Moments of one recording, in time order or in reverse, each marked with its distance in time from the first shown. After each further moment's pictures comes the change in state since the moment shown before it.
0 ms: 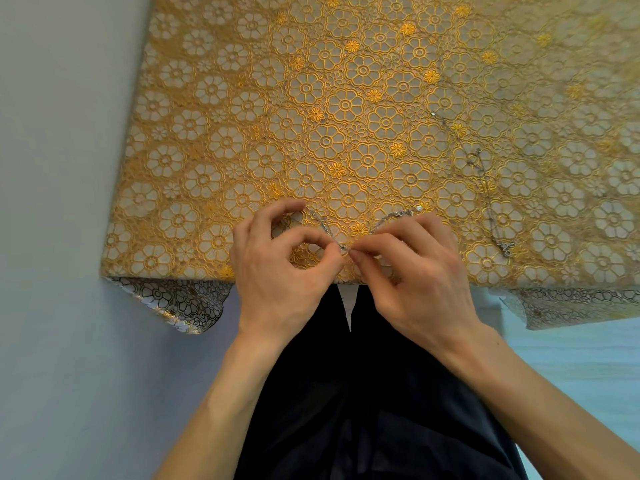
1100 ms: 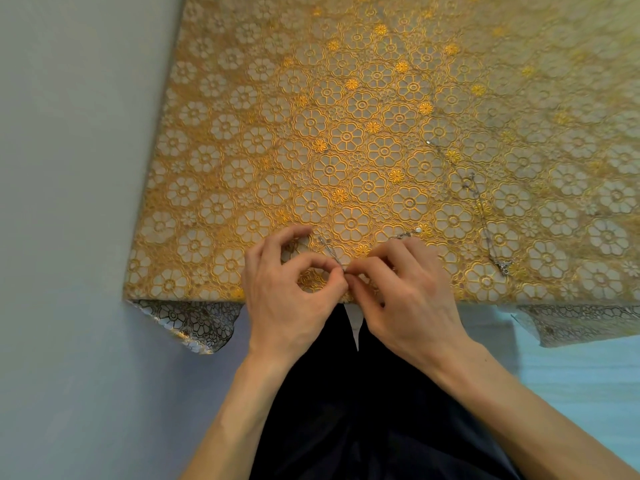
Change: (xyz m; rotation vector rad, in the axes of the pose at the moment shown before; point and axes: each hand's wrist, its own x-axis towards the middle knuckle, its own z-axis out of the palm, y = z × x) left_hand -0.001 -0.002 -0.001 0.022 -0.012 0.041; right_hand 0.002 -0.009 0.004 -0.073 -0.086 -0.012
